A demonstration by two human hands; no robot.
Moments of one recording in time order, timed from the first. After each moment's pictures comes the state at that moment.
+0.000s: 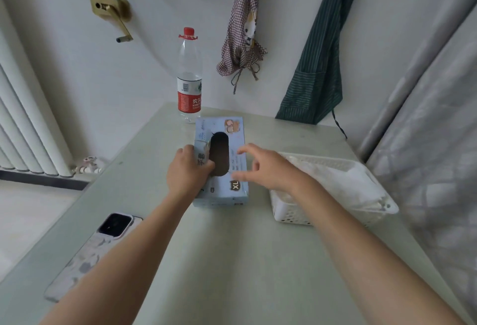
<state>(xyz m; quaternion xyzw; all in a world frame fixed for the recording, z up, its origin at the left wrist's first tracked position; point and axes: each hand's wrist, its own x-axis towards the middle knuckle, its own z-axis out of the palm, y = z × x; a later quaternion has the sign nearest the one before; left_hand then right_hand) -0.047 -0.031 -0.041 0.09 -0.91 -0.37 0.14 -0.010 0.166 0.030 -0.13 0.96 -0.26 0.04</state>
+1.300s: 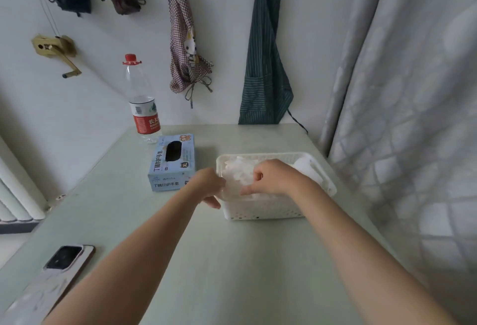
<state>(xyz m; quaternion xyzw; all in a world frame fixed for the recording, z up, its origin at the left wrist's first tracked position) -0.032 0.114 0.000 0.02 -0.91 -0.38 -0.19 0.022 0.288 0.030 -0.04 0.98 -0.19 0.06</state>
